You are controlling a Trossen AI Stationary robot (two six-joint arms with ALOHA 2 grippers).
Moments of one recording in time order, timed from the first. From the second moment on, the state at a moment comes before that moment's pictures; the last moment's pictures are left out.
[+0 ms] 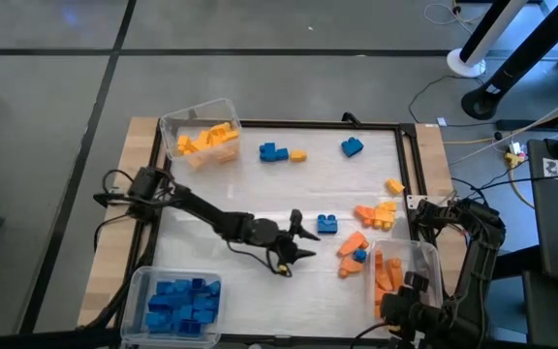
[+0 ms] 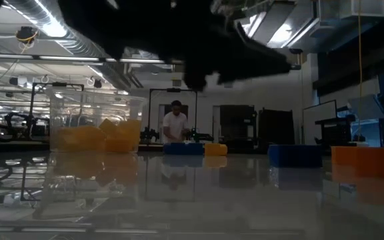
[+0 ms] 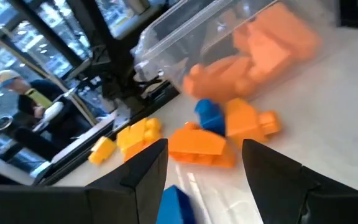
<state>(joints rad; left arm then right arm) -0.26 2.00 1.07 0.70 -0.20 0.56 1.12 1.88 1.87 -1.57 0.28 1.46</state>
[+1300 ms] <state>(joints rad) -0.13 2.20 1.32 0.34 -0.25 0.50 1.12 1.88 1.87 -1.57 0.36 1.38</state>
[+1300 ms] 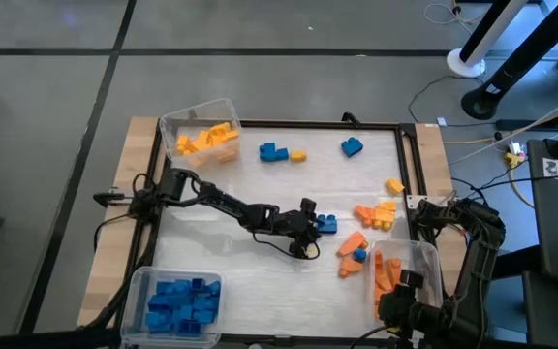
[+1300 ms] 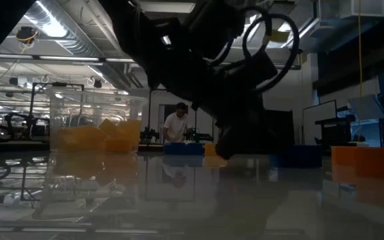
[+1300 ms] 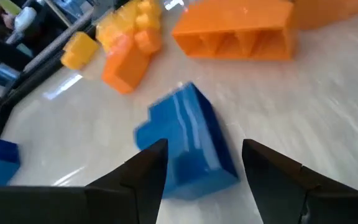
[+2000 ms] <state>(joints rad) -0.08 2.25 1.33 0.38 -0.46 0.53 1.12 1.88 1.87 -1.57 0.37 1.38</state>
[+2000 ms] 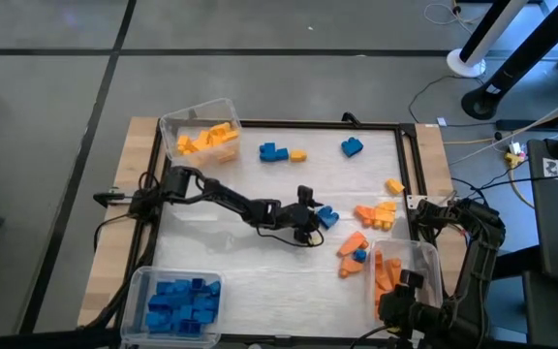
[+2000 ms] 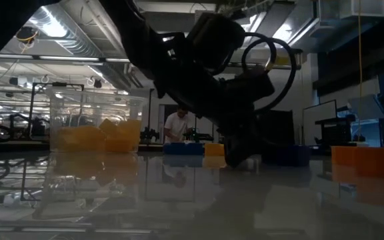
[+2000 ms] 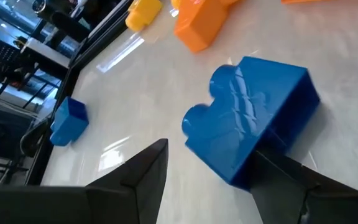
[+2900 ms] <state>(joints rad) -0.01 2.25 1.32 0.39 -0.25 0.39 1.12 1.88 1.87 -1.57 0.37 1.38</state>
